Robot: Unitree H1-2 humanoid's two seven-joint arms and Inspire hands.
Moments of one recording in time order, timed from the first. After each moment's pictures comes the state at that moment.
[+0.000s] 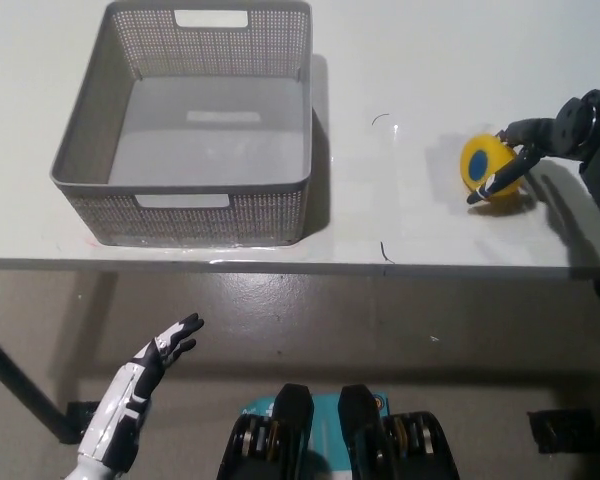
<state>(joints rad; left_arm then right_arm) 0.07 0.18 -0.05 -0.11 -0.02 -0.26 -0.19 -1.30 -0.30 0.58 1.44 -0.54 0.05 0.55</state>
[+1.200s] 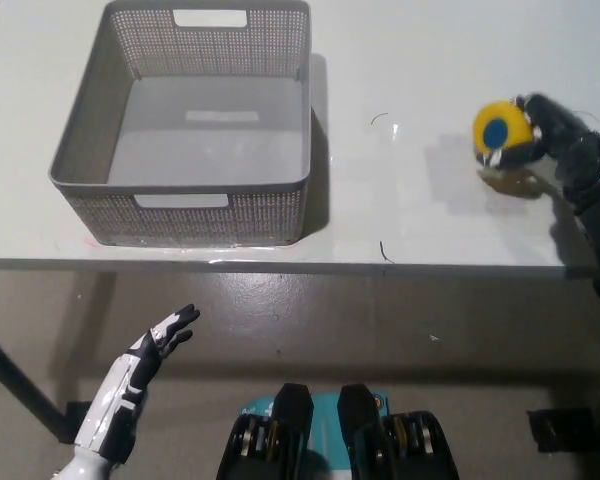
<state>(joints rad) 0.05 0.18 -0.03 -0.10 -0.03 -0.26 -0.19 -1.20 -0.29 0.27 1.41 -0.43 -0.11 -0.04</state>
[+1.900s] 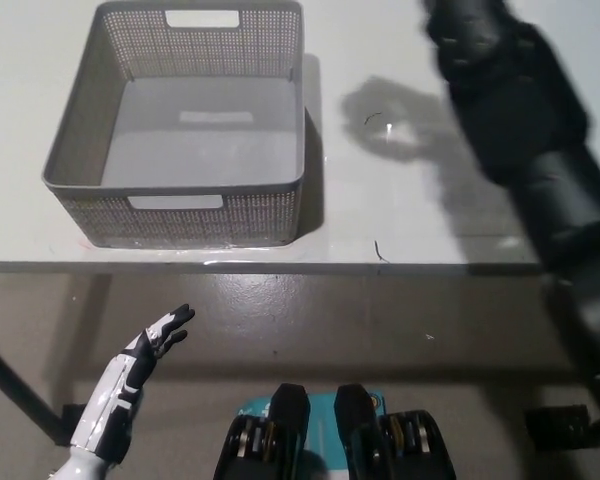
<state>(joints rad) 0.06 0.18 -0.02 -0.11 -0.02 -0.25 -0.19 -1.36 -0.04 0.20 0.97 -0.40 -0.12 -0.05</state>
